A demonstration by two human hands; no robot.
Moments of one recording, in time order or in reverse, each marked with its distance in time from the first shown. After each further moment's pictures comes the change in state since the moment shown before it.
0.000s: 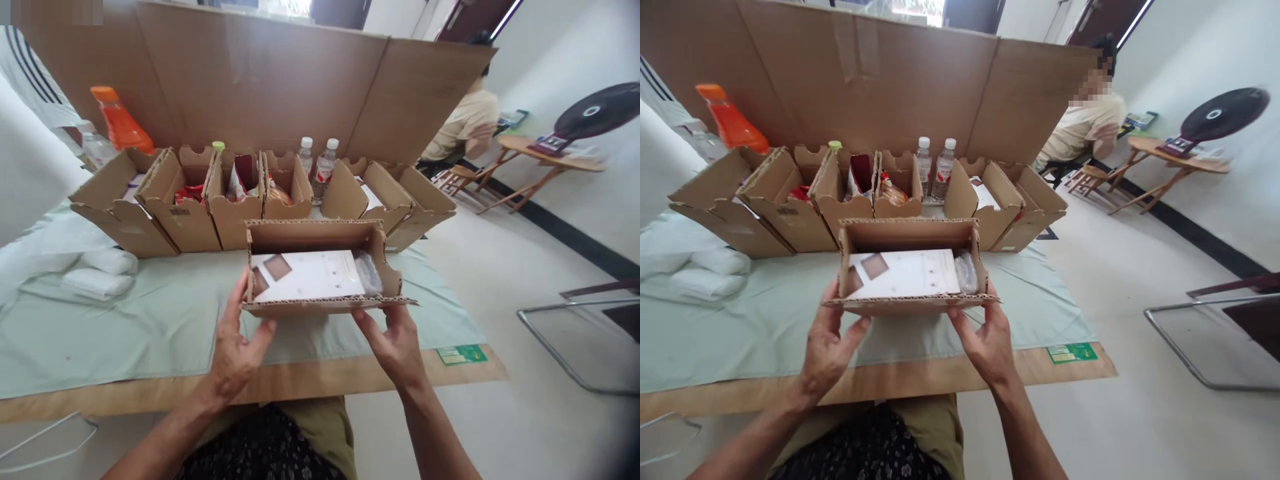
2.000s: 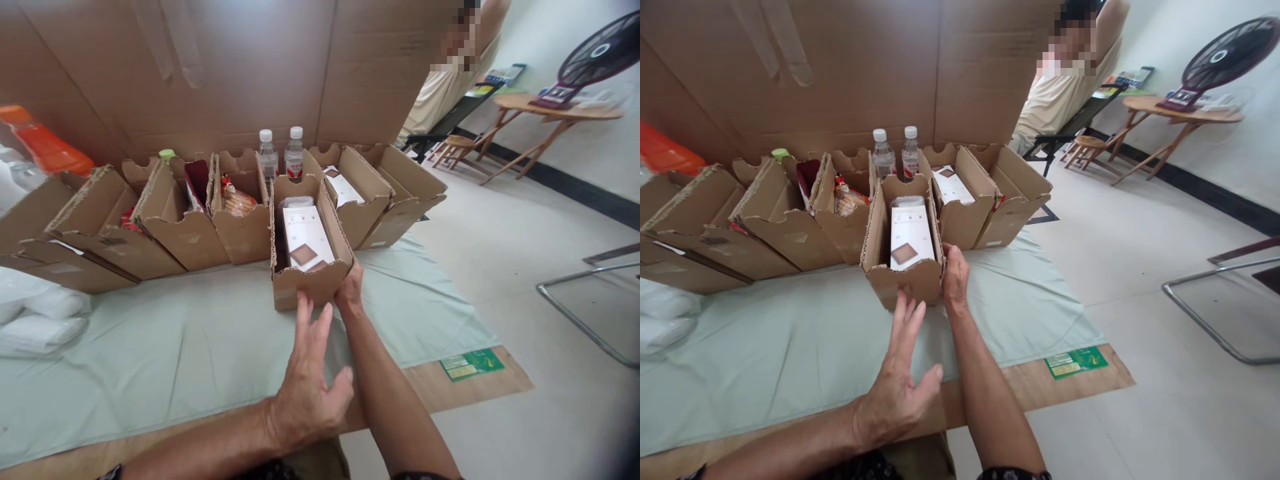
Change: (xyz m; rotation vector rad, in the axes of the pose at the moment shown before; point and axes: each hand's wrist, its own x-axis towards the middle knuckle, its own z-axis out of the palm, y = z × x) left_hand -0.029 0.019 0.149 0.062 -0.465 0.059; right_hand 0.104 0.119 0.058 0.337 0.224 0.175
